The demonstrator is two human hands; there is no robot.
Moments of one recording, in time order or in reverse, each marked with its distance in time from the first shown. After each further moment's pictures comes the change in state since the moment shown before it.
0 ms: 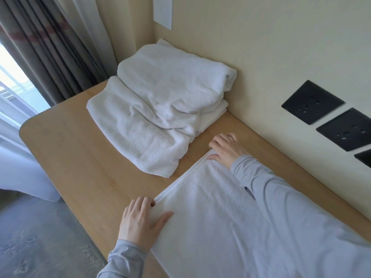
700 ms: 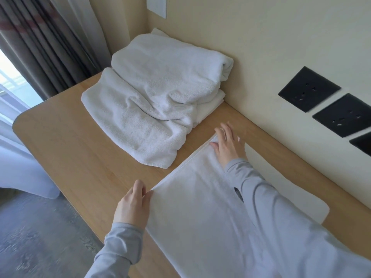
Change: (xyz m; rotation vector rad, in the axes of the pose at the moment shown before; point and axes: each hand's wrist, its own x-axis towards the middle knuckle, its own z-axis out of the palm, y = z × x) left_hand 0.012 0.002 -0.015 -0.080 -0.021 -0.238; right_hand -0.022 -0.034 0.003 0.147 0.113 0.481
